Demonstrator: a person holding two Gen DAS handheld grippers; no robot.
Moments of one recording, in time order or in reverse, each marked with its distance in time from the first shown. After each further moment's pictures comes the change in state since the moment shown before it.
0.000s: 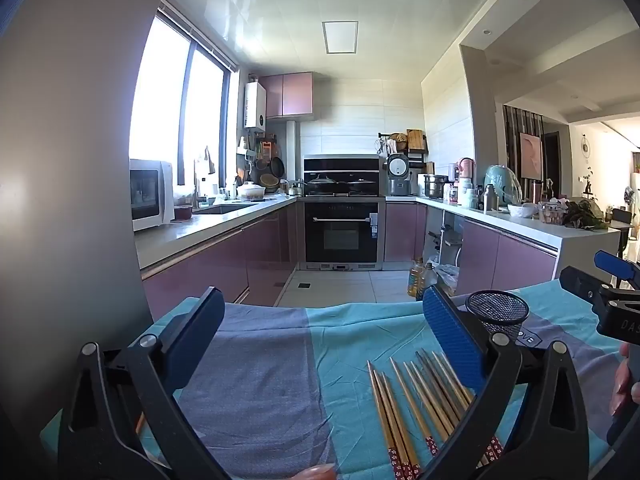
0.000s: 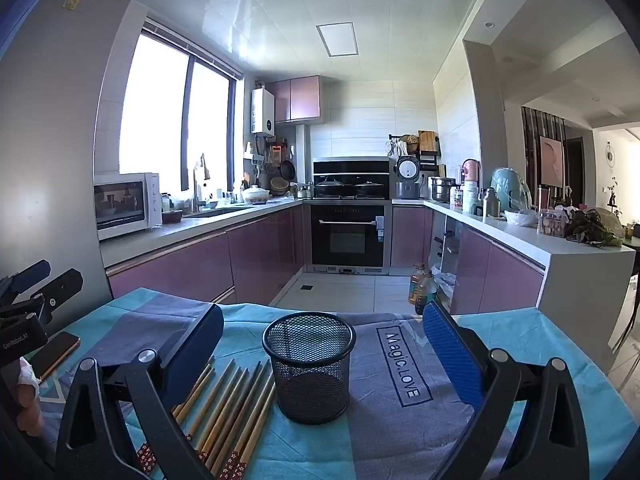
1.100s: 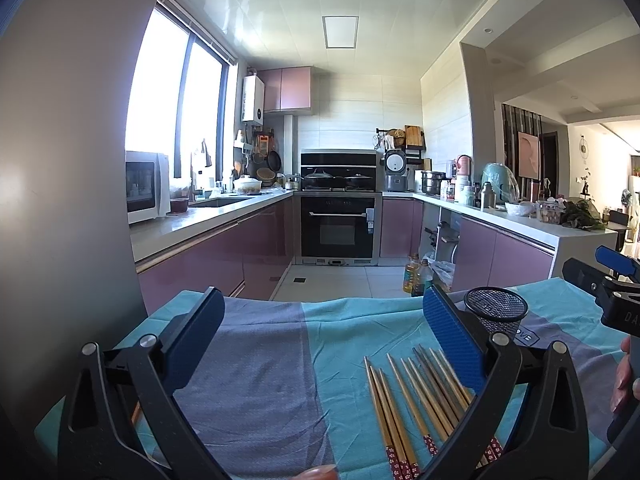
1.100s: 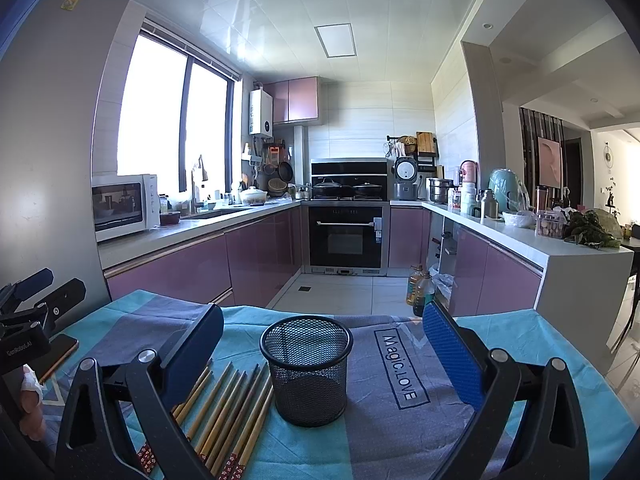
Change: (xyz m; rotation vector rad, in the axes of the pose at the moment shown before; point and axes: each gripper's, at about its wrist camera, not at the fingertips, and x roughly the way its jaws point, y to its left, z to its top) left arm 0.005 0.001 -0.003 -0.007 0.018 -0.013; right arm 0.001 0.000 0.005 -0.002 0.006 -0.008
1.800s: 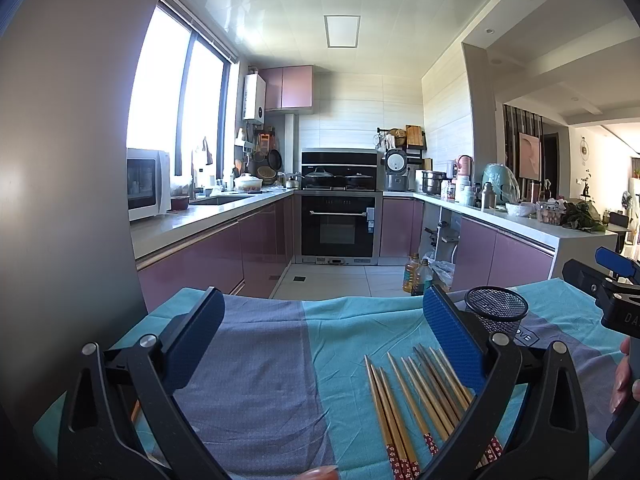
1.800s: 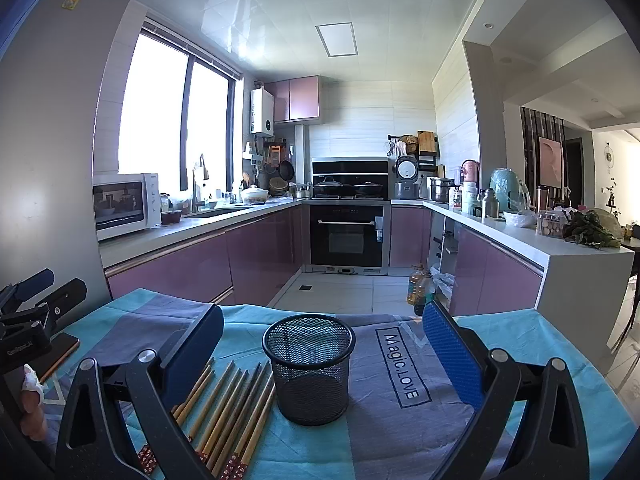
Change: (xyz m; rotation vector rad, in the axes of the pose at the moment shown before) left arm 0.002 0.000 -0.001 -0.003 0.005 0.000; right arm -0.003 0.004 -0.001 -0.002 0.000 0.004
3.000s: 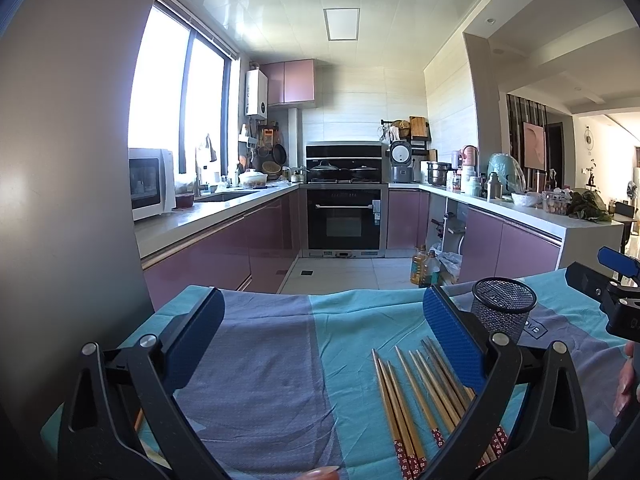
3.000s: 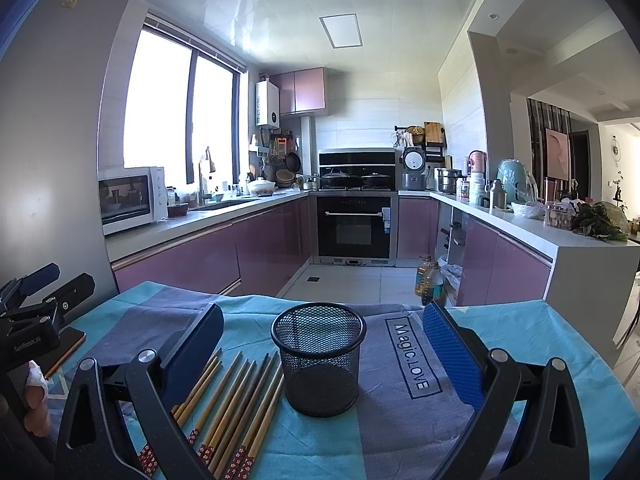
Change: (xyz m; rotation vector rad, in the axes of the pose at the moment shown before) left arm 0.003 -0.003 0.003 0.011 0.031 0.024; right arm 0.009 -0.001 -0.010 0.008 0.037 0.033
